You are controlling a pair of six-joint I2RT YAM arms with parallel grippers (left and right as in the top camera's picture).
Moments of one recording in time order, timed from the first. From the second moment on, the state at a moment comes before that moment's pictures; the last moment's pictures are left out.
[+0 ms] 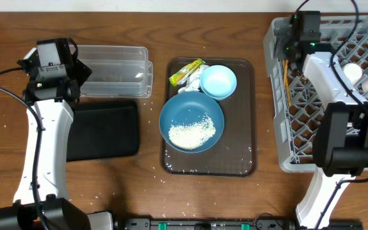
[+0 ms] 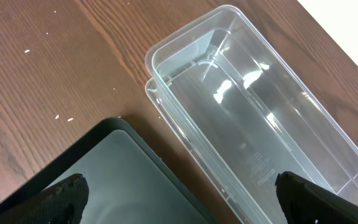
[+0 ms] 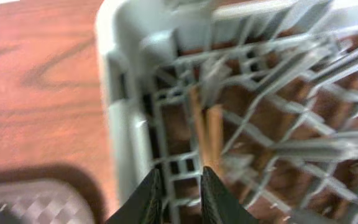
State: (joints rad) left arm 0.16 1.49 1.29 -0.74 -0.34 -0.70; right arm 0.02 2.09 1.62 -0.43 0.07 0.18
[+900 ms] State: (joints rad) left arm 0.16 1.49 1.29 -0.74 -0.34 -0.70; right arm 0.03 2.11 1.64 -0.54 0.16 0.18
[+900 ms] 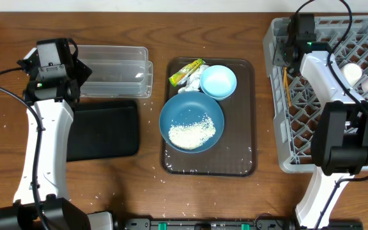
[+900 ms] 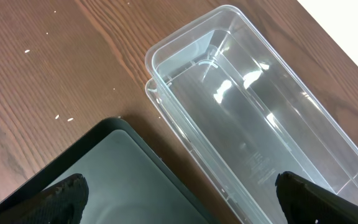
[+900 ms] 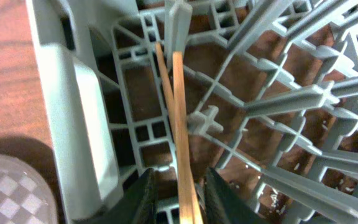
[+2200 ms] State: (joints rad) left arm 0.16 1.49 1.29 -0.74 -0.34 -0.70; right arm 0.03 1.76 1.68 -0.63 -0.20 0.18
